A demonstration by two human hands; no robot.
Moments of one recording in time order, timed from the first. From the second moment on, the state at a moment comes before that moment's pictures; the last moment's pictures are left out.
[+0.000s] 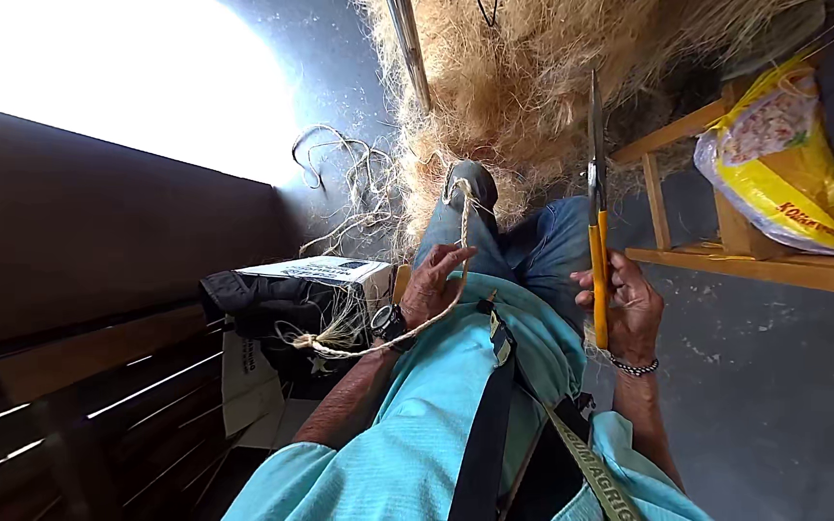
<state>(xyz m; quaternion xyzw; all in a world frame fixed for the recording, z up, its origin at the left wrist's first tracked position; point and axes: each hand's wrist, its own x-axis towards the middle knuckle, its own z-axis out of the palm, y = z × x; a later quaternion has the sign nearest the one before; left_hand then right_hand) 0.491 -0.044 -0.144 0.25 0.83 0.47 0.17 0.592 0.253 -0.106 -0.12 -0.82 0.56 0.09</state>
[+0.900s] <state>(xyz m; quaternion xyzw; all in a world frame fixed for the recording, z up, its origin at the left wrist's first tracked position) 0.370 0.022 -0.059 -0.01 0.34 0.91 0.25 0.582 0.260 -0.081 -0.05 -0.76 0.63 0.15</state>
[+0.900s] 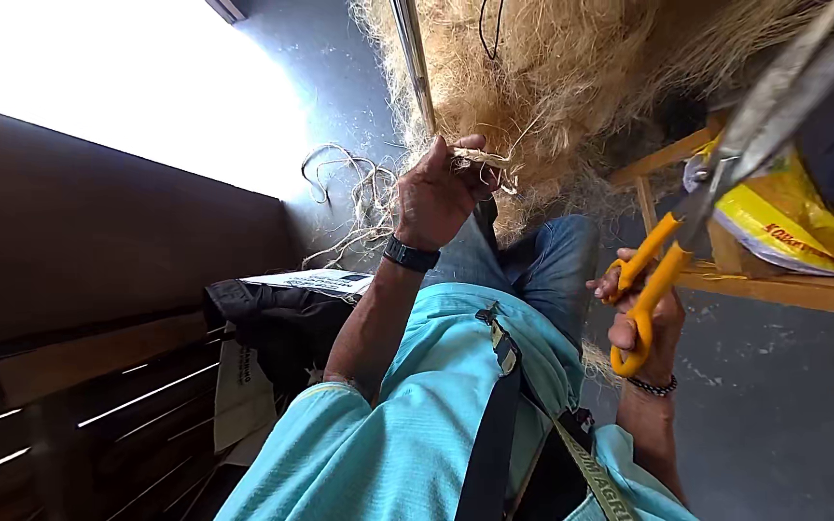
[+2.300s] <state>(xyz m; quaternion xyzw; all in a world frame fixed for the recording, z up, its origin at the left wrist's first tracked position) 0.390 0.050 -0.063 0.07 0.24 0.87 0.43 0.541 0.260 -0.052 0.06 -0.77 0.61 0.18</state>
